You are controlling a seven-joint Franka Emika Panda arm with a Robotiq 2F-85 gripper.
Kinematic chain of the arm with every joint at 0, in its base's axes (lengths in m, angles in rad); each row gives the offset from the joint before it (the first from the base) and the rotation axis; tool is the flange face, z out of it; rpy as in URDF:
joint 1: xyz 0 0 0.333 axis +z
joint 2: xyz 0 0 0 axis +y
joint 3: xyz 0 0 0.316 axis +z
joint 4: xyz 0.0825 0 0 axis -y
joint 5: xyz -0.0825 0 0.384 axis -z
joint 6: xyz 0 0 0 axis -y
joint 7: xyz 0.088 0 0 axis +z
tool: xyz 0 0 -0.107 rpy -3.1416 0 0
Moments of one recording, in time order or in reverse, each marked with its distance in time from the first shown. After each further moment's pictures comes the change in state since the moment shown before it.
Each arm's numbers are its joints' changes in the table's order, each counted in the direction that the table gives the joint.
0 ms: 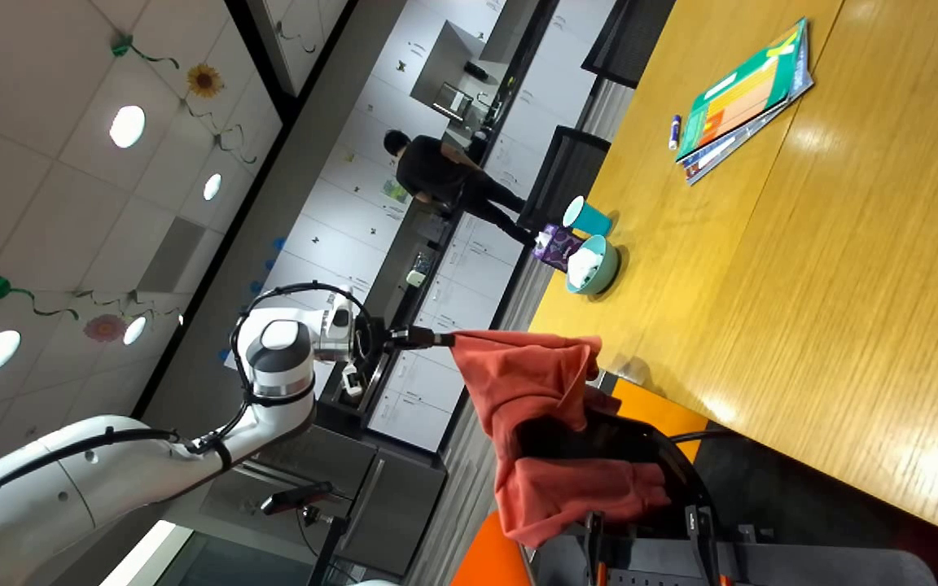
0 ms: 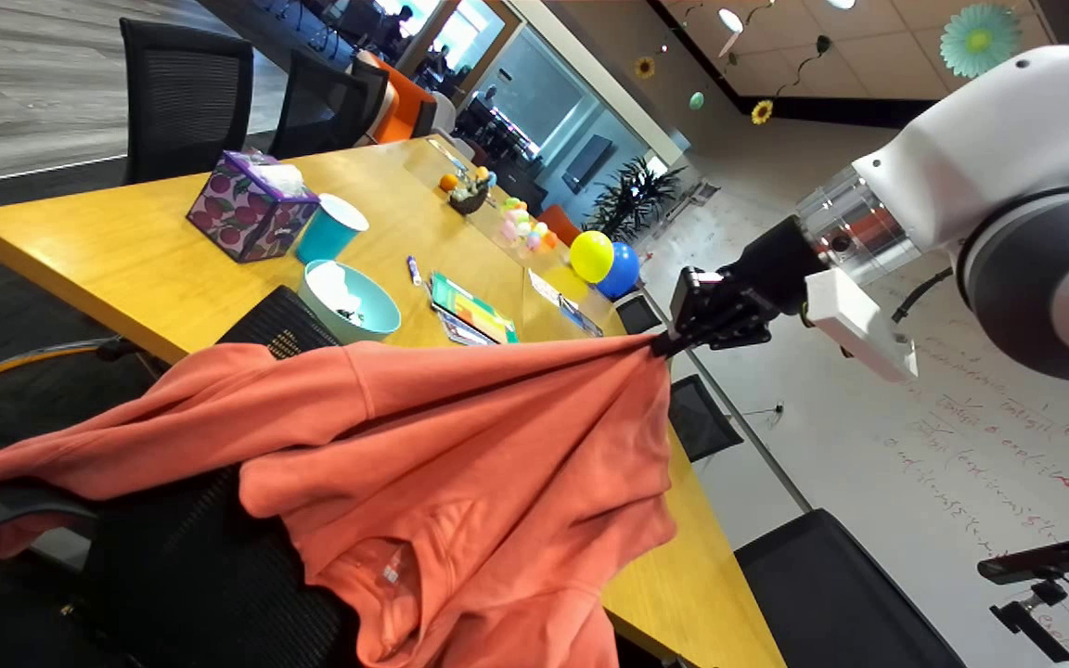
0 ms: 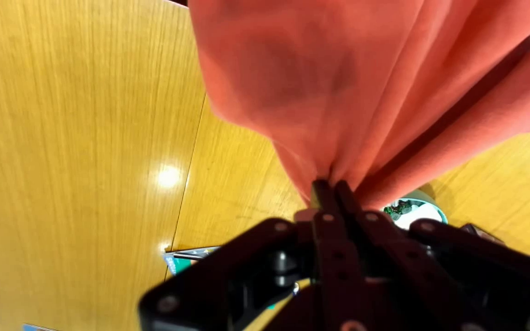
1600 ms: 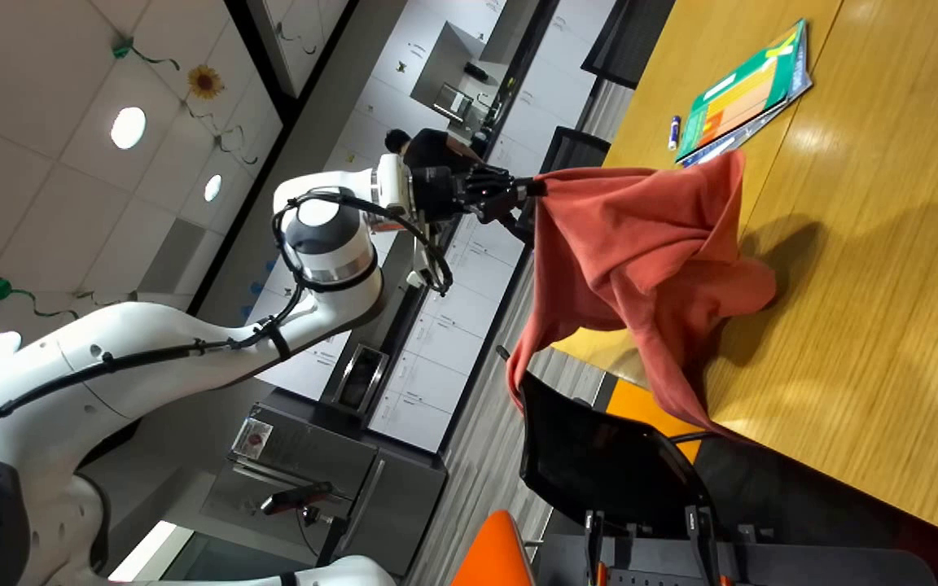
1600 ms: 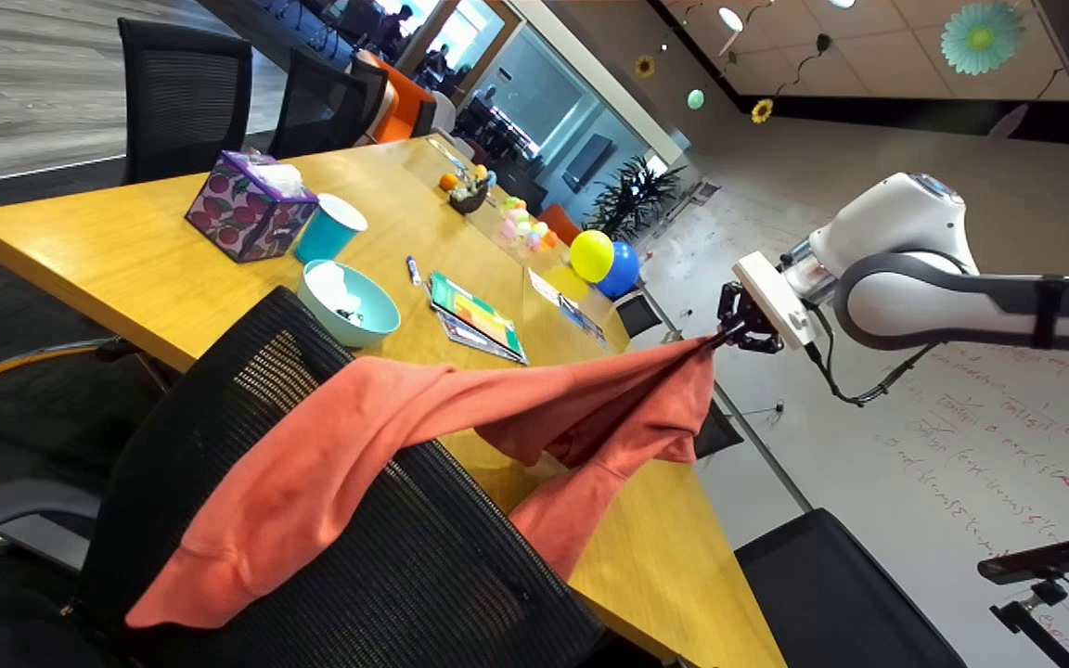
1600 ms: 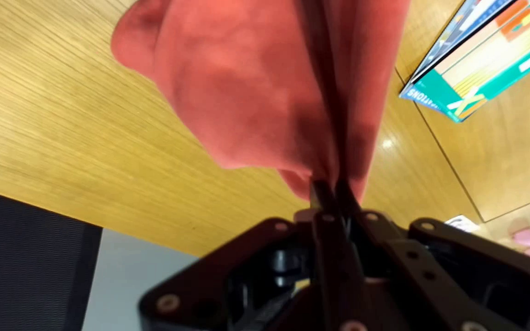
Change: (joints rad) arm -0.452 0.245 -0.188 0.188 0.365 0.190 -0.694
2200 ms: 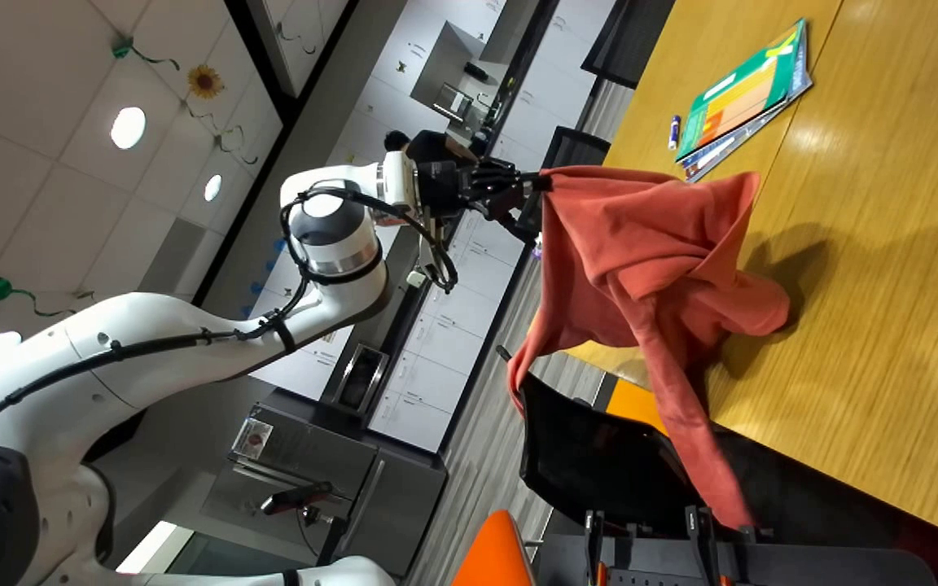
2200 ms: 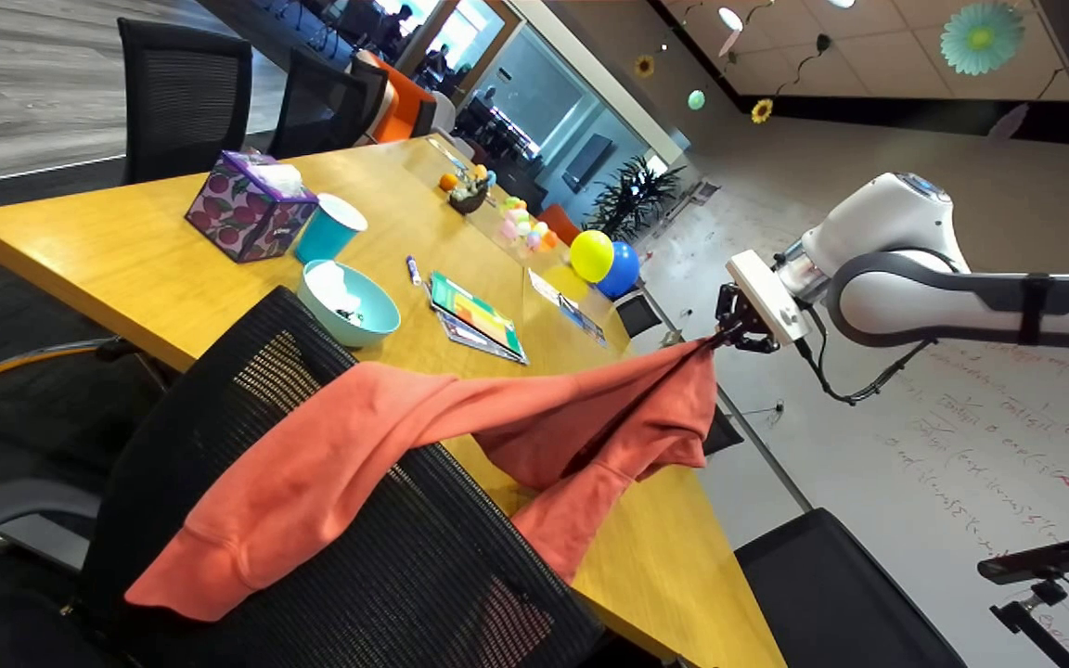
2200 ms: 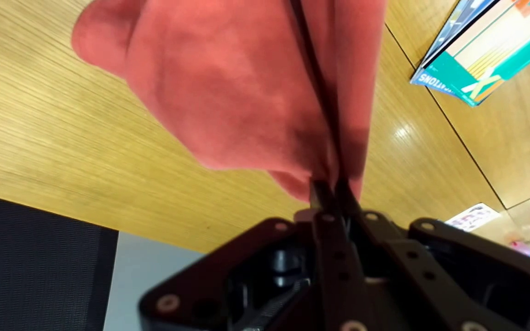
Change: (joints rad) arm 0.007 0.031 -0.011 0.028 0.023 -0.019 -0.068
